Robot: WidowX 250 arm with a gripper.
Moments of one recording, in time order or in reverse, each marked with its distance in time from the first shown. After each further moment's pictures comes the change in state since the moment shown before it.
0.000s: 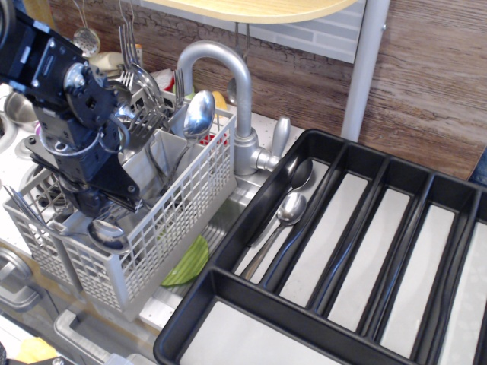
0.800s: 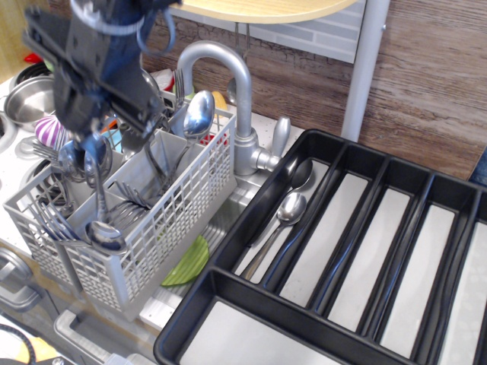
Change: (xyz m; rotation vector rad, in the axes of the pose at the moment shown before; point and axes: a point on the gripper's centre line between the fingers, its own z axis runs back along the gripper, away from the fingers) arm 0.021 0.002 0.125 0.328 0.174 -0.100
